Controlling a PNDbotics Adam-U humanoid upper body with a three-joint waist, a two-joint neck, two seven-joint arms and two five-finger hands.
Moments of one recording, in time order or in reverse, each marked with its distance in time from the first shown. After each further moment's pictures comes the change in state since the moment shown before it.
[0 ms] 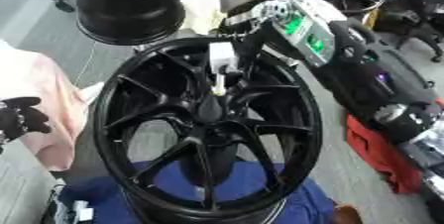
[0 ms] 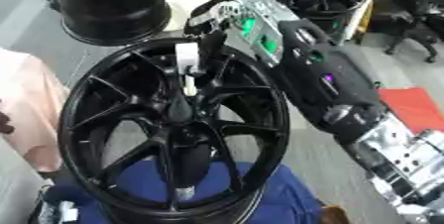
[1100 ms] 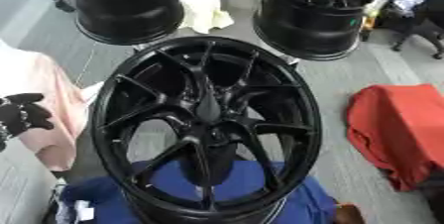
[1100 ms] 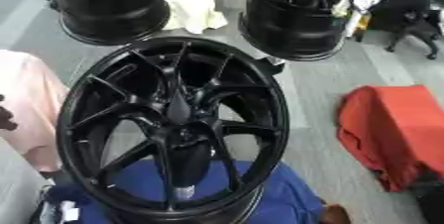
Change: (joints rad) left arm -0.007 0.008 0.020 0.005 0.002 -0.012 0.001; right arm 0.676 -0.284 -0.575 -0.369 -0.166 0.169 -0.790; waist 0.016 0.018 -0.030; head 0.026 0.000
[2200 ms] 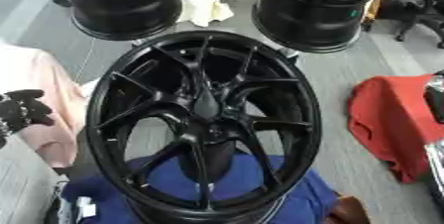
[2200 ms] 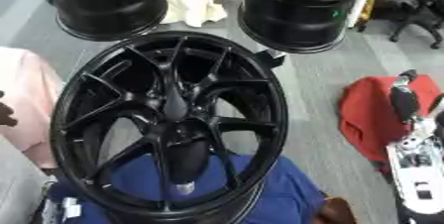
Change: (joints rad) left arm -0.007 -0.006 0.010 0.001 -0.003 -0.007 0.000; right arm 0.242 0.369 -0.014 -0.082 -0.101 0.052 -0.821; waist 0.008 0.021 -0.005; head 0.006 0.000
